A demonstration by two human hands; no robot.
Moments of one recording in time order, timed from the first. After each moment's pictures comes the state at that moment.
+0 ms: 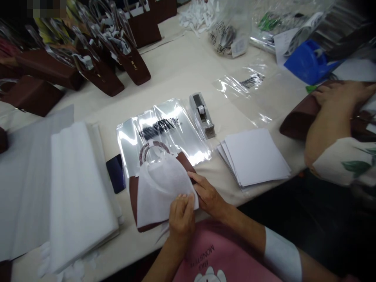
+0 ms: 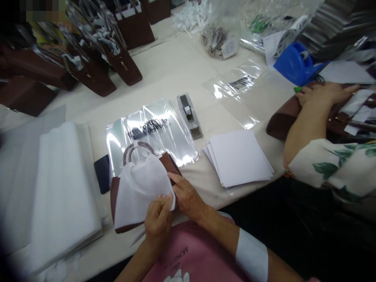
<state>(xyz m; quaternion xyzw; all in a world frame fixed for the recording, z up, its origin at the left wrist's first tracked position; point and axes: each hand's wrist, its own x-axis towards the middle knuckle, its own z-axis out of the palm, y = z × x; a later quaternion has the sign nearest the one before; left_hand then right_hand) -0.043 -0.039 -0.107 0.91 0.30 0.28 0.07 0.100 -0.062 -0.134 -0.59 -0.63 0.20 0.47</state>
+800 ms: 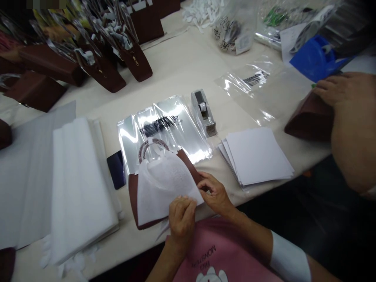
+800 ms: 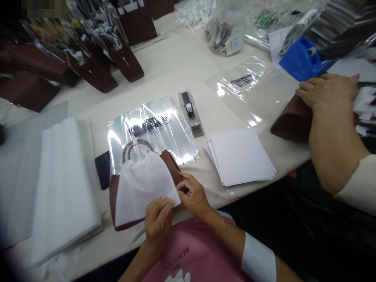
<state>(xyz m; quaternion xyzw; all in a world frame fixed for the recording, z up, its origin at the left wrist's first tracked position) -0.042 -0.048 -0.116 0.89 0.31 0.32 0.10 0.106 -0.077 -0.141 -0.64 -0.45 0.33 0.53</state>
